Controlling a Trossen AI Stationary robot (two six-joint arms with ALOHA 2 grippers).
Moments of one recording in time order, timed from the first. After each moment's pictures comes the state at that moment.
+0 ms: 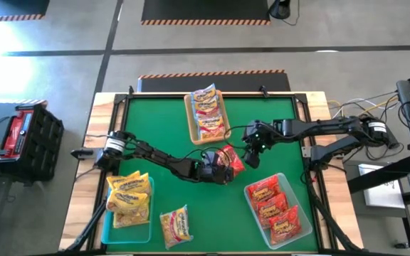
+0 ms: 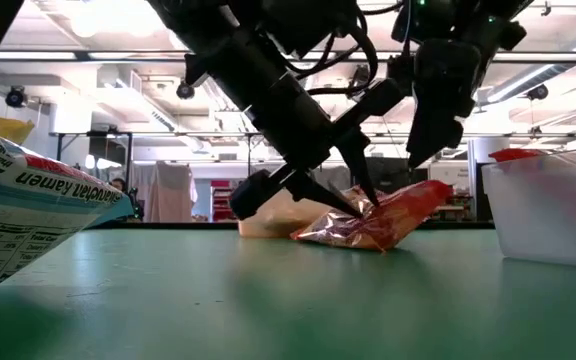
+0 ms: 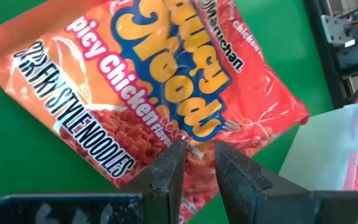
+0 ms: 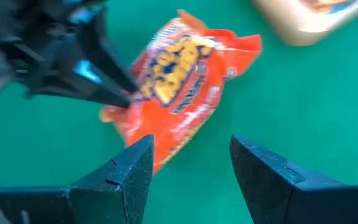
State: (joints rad) left arm -0.20 2.11 1.33 -0.06 -0.44 -1.44; right arm -0.15 1.30 0.84 -0.52 -0.17 0.30
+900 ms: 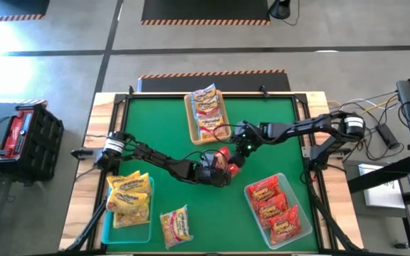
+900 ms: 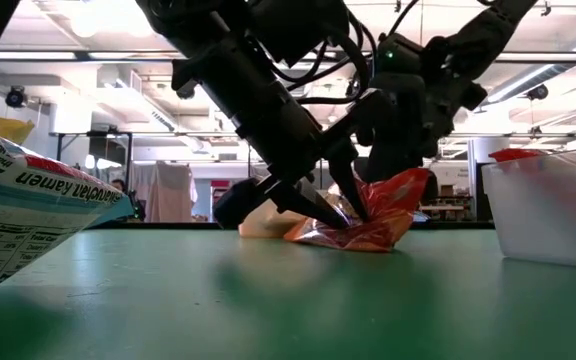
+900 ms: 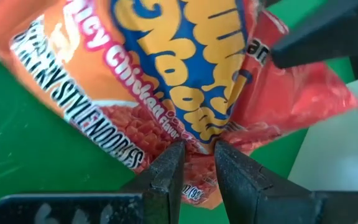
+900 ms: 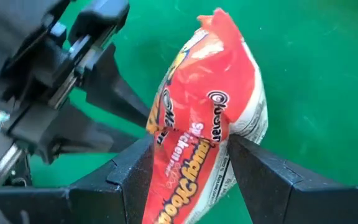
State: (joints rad) left arm -0.22 2.11 1.29 -0.08 -0.38 -1.42; right arm -0.21 1.56 0.77 -0.09 -0.45 0.54
